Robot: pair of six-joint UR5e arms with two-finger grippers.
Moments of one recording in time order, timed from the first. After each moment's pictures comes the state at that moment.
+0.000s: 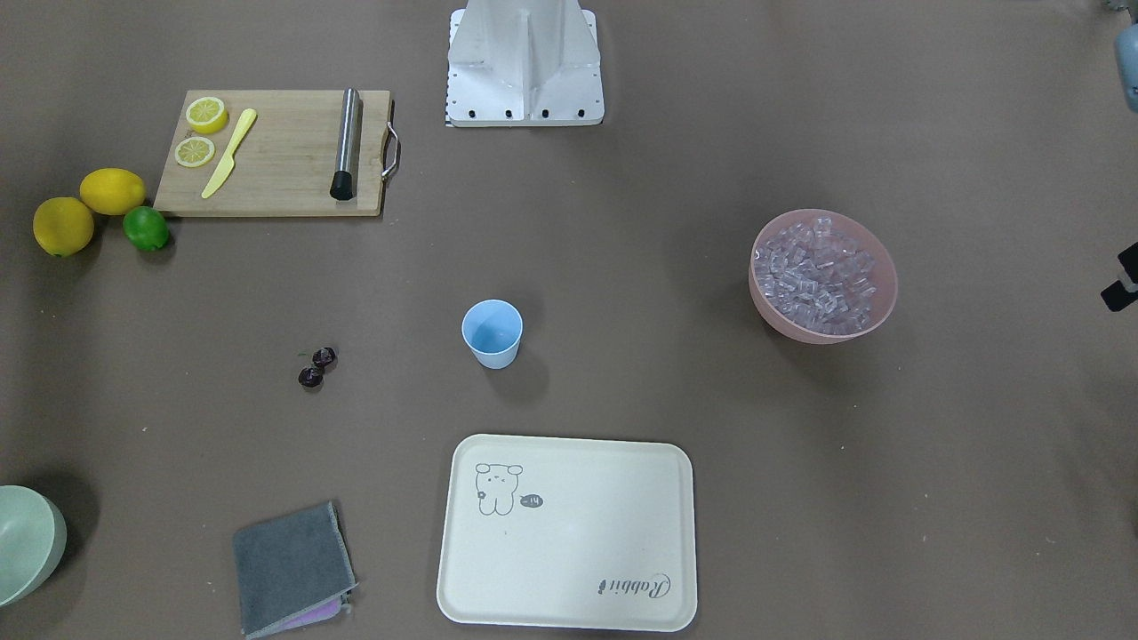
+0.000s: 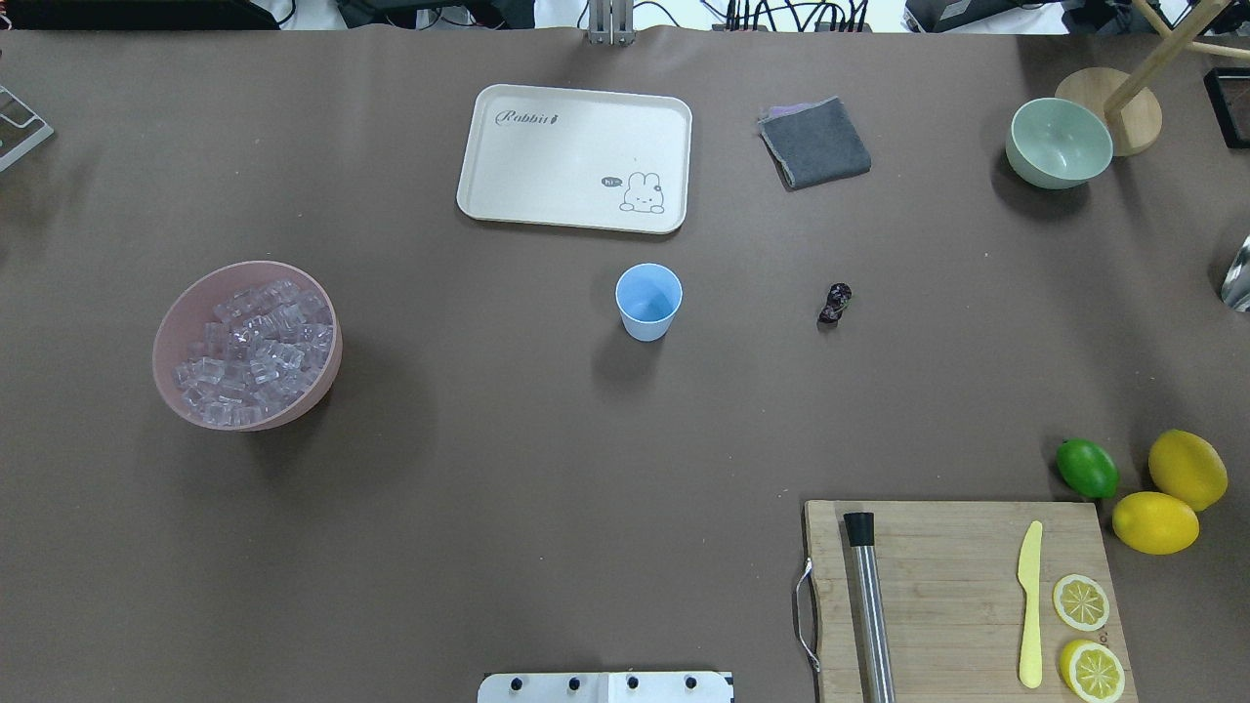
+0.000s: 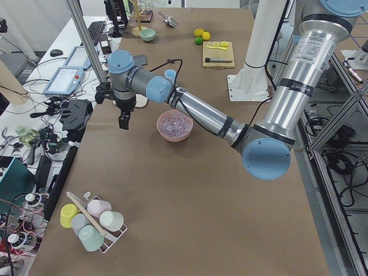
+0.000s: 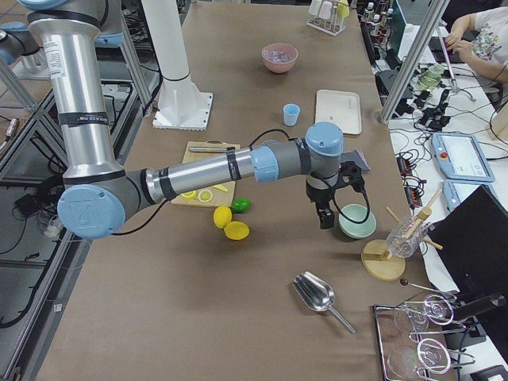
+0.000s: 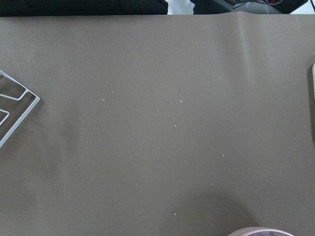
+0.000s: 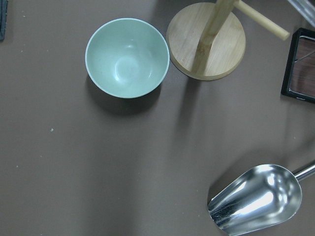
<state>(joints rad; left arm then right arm) -1.43 -1.92 -1.74 -1.48 -2.39 -0.36 1.49 -1.44 1.72 -1.58 2.30 -0.02</state>
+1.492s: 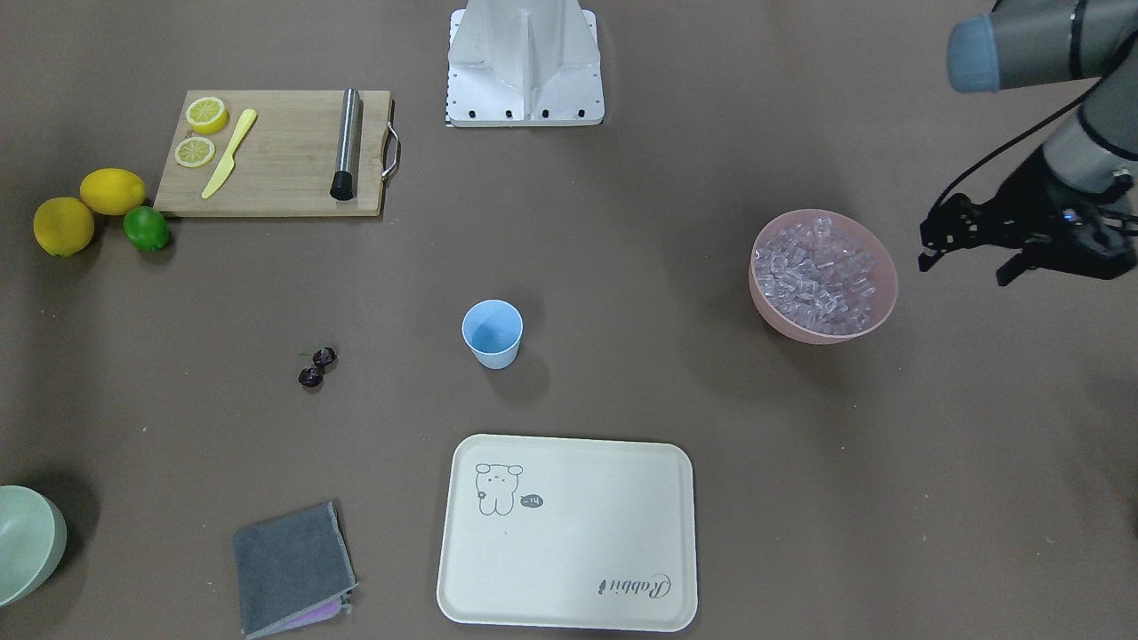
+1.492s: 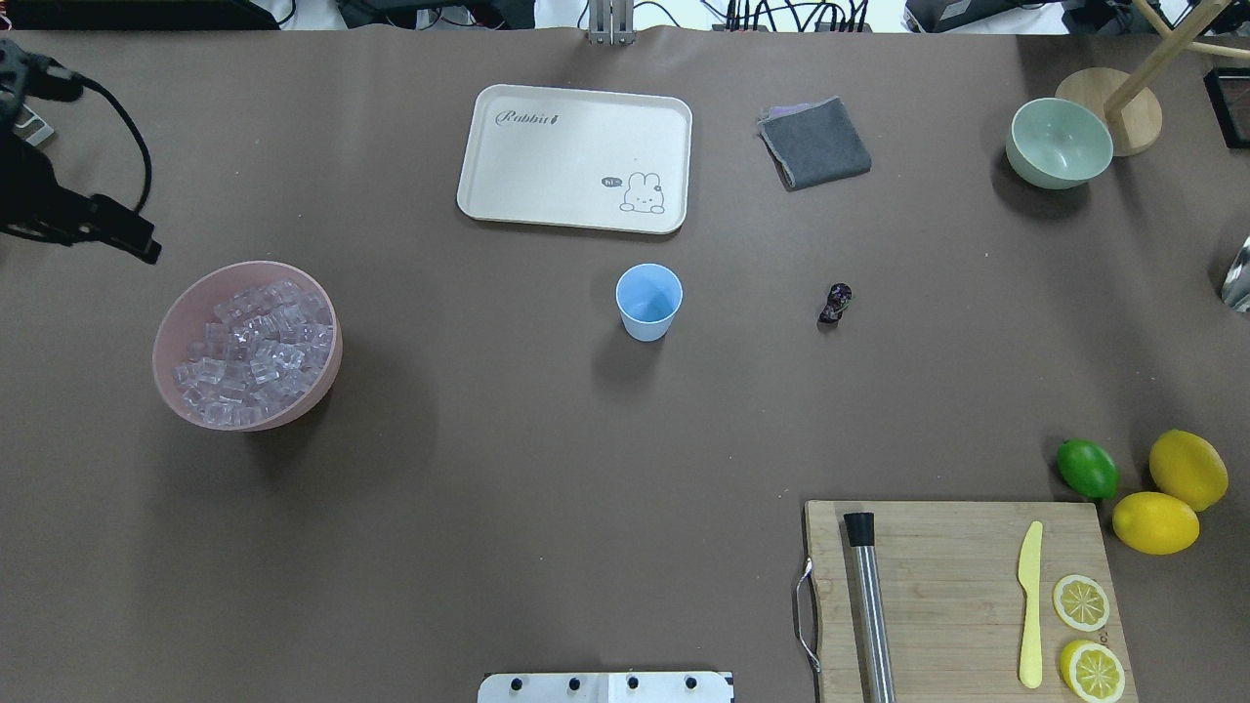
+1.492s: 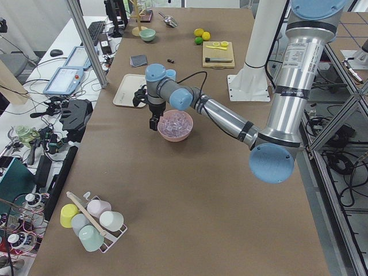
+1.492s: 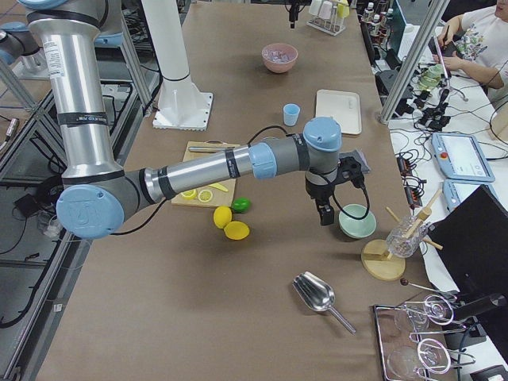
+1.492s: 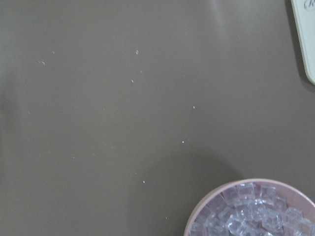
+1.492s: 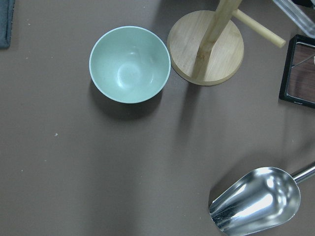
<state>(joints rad) -1.06 -1.73 -1.92 -1.63 -2.19 -0.52 1.50 -1.44 1.74 -1.59 2.30 0.00</state>
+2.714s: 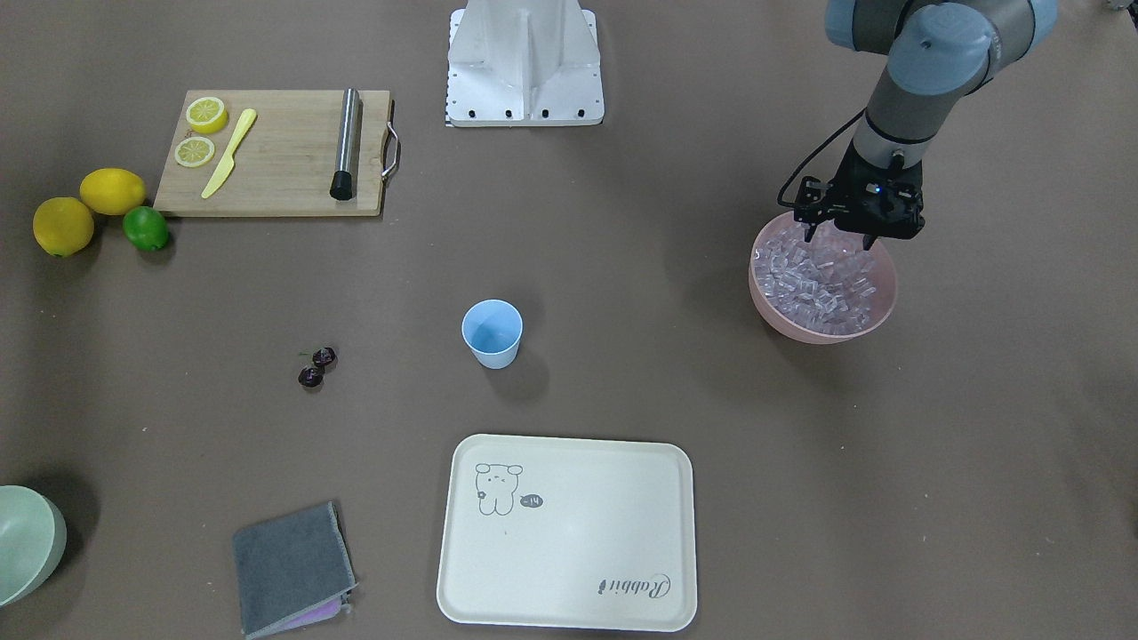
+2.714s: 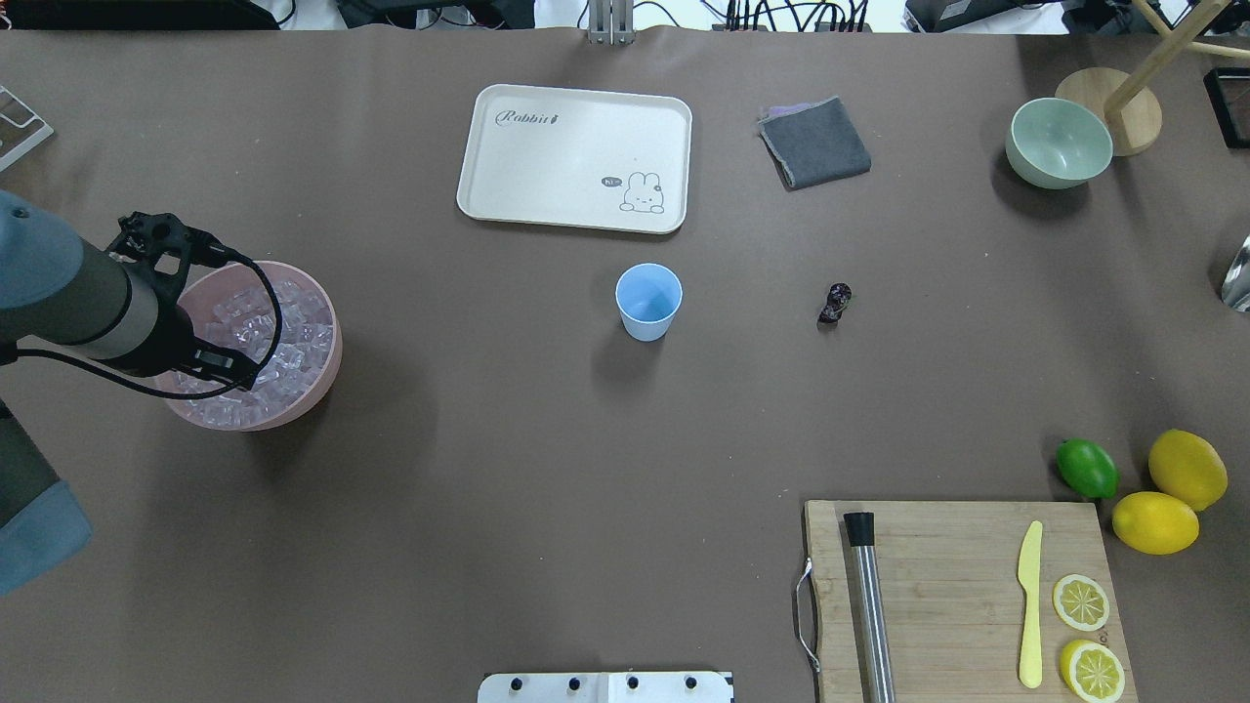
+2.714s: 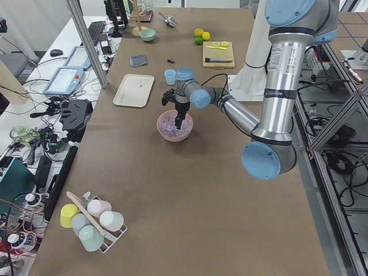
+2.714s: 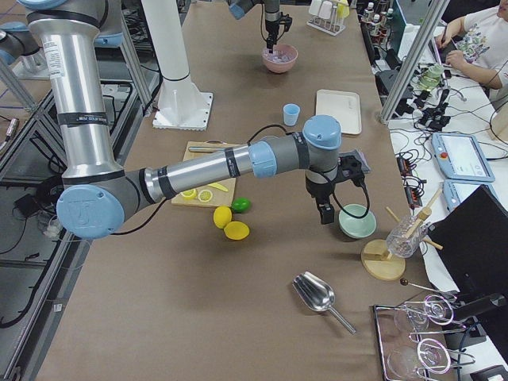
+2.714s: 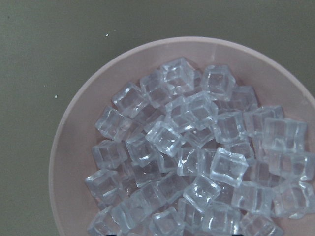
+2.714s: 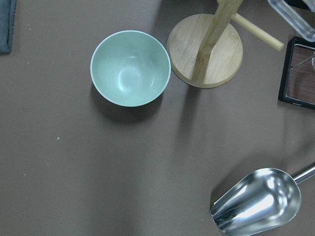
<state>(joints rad) -0.74 -1.67 -2.00 -1.64 -1.96 -0.71 1.50 -1.44 1.76 -1.59 2.29 0.02</state>
